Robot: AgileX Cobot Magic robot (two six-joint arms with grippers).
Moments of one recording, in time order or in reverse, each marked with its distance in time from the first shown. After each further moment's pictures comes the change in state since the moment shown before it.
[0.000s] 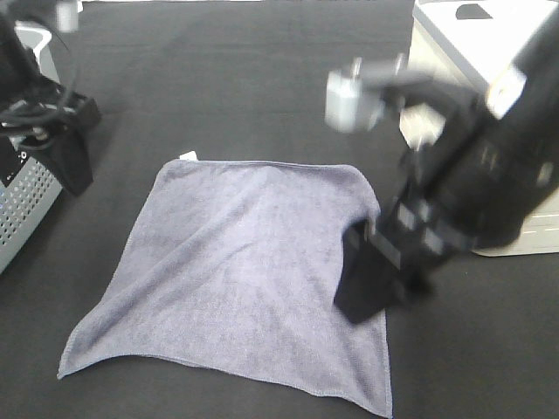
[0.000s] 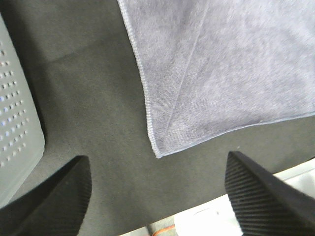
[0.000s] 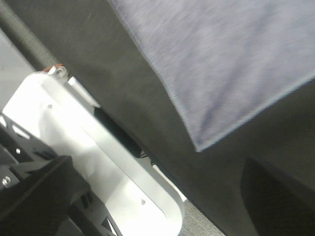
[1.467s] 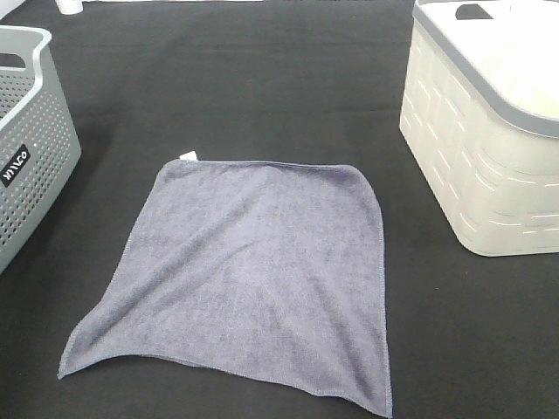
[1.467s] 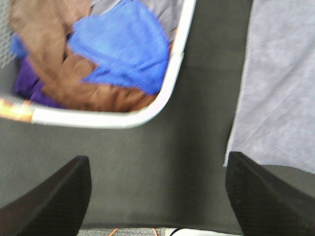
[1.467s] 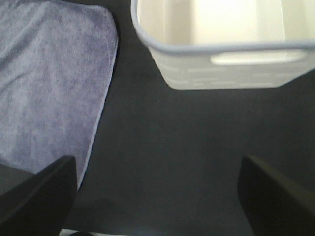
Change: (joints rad) left arm 0.349 -0.672 0.281 0.133 0.004 -0.136; right arm -0.672 -0.491 -0.068 -0.148 0.203 0.076
